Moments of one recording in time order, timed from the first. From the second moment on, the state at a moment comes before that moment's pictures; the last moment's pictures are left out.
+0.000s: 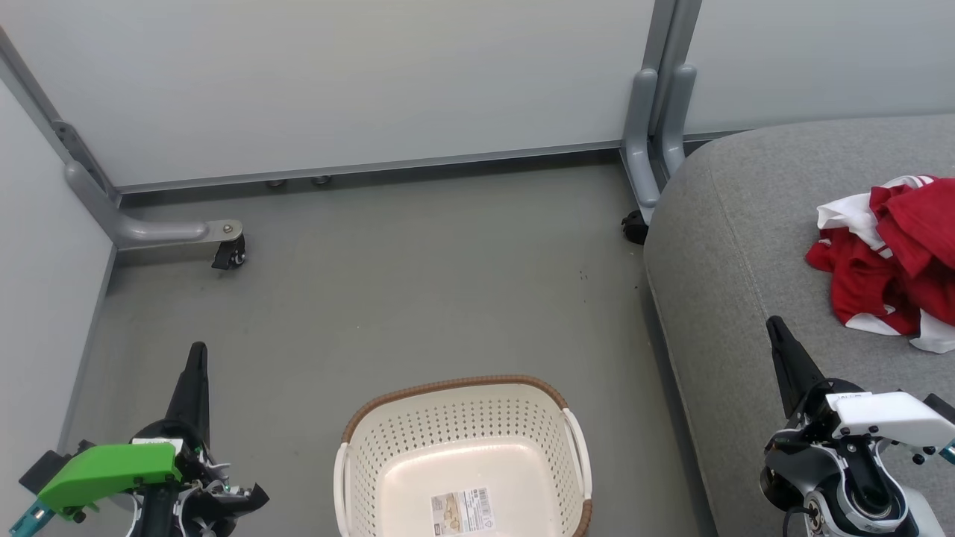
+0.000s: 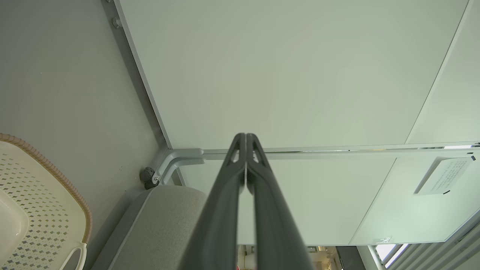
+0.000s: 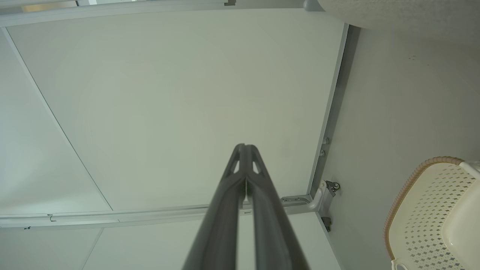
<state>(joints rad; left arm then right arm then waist) -0.10 0.05 0.11 0.24 -1.62 -0.13 0.11 -0.11 -0.05 -0.11 0.24 1.62 0.13 0.11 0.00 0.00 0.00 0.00</state>
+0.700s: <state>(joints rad) -0.10 0.05 0.11 0.24 -1.62 -0.13 0.11 -0.11 -0.05 -0.11 0.24 1.62 0.13 0.11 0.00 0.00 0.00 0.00</state>
